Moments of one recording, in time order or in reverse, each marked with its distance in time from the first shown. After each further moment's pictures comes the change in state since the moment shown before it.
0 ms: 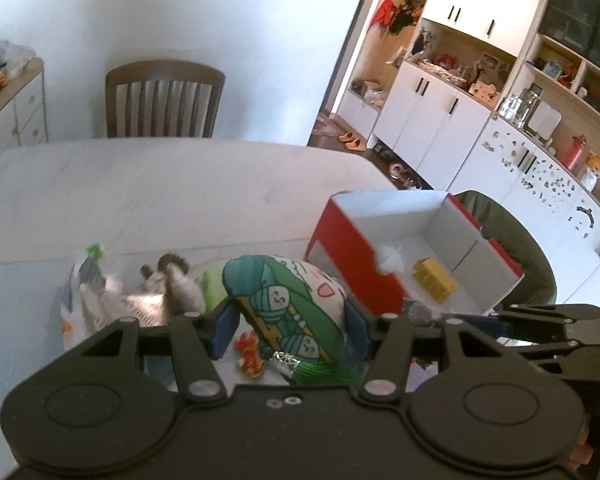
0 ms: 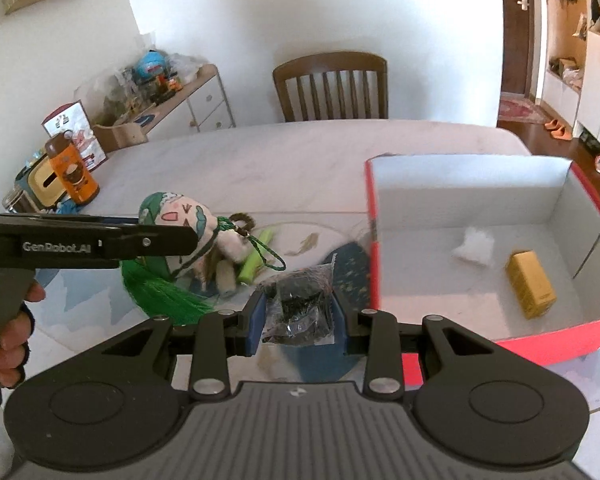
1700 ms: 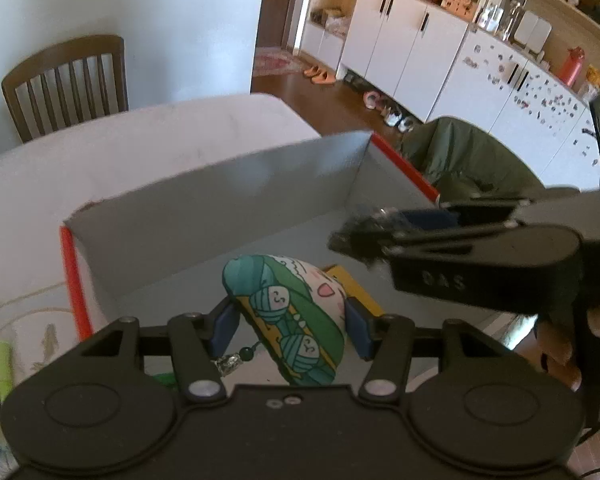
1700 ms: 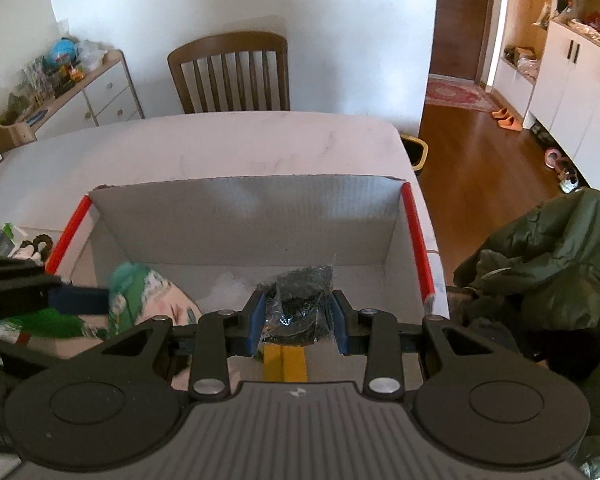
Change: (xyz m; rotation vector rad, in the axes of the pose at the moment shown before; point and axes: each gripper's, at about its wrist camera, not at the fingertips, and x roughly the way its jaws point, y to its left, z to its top) left arm 0.189 -0.181 0.035 0.140 0.211 0.014; right arm 0.067 -0.221 0.058 -0.021 0.086 -0.150
